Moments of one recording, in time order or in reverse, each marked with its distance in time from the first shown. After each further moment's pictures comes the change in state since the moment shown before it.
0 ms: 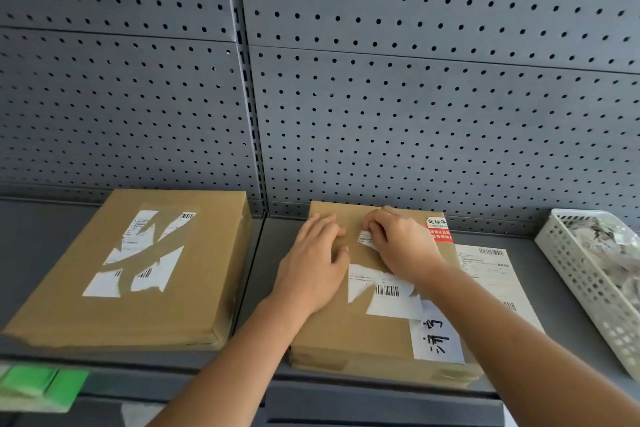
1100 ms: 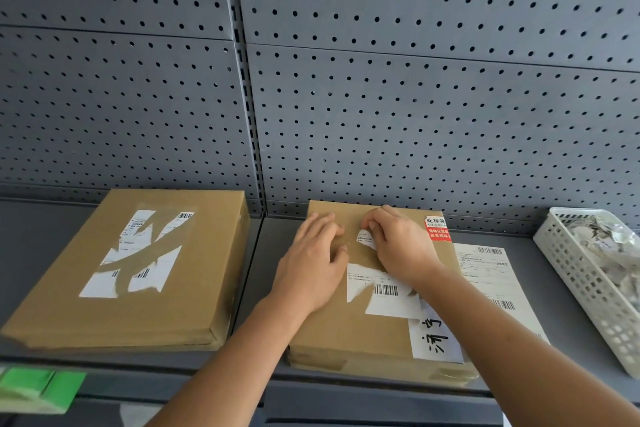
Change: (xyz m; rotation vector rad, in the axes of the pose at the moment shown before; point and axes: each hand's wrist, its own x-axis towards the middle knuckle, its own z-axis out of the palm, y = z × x) left_hand 0.000 -0.003 0.002 0.004 0.013 0.013; right_hand -0.003 0.001 0.008 0.018 0.045 -0.006
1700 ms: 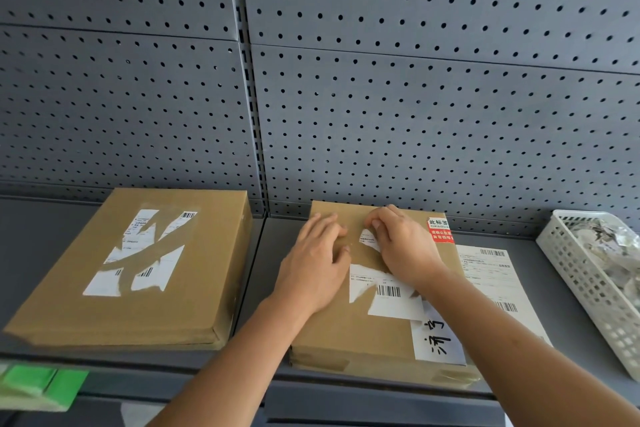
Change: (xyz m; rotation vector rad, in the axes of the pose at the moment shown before) left_hand 0.000 0.001 -0.001 -0.006 0.005 0.002; right_hand 0.000 -0.001 -0.003 0.015 -0.008 0.030
